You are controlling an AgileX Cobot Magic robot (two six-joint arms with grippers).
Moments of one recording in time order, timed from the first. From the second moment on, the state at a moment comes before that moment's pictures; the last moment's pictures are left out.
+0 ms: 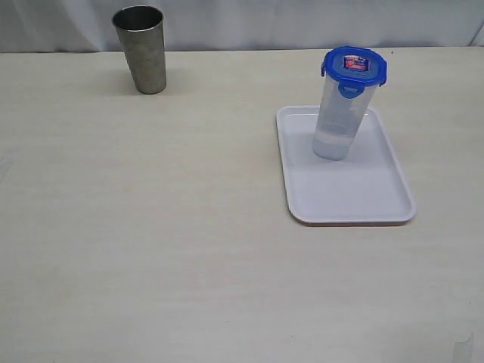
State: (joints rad) left arm -0.43 0.47 -0.49 1.17 -0.17 -1.12; right arm -0.08 0.00 0.00 0.01 0.35 0.01
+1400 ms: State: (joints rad) left arm 0.01 0.00 -0.49 0.04 -0.19 -1.13; right arm -0.08 0.00 0.00 0.01 0.35 0.01
